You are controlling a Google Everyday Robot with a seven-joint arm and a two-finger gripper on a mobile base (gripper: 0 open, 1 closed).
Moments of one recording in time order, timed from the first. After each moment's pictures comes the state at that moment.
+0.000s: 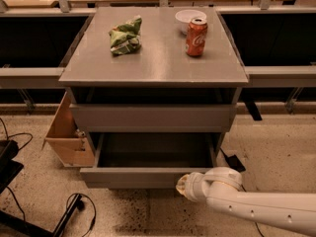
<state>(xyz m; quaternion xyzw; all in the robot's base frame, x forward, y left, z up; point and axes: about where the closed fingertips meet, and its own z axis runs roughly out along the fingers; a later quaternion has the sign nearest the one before) 0.518 -0.098 0.429 -0.58 0.76 0.01 0.31</state>
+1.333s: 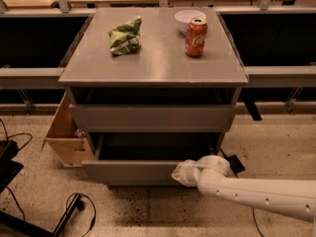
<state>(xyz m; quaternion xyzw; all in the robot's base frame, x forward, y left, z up) 0.591 -0.089 0.410 -0.58 0.74 -0.01 0.33</state>
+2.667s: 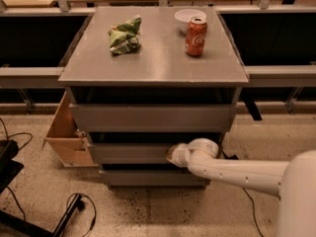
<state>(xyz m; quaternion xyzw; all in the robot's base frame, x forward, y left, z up) 0.680 -0.069 0.415 -0.59 0.72 -0.04 0.36</state>
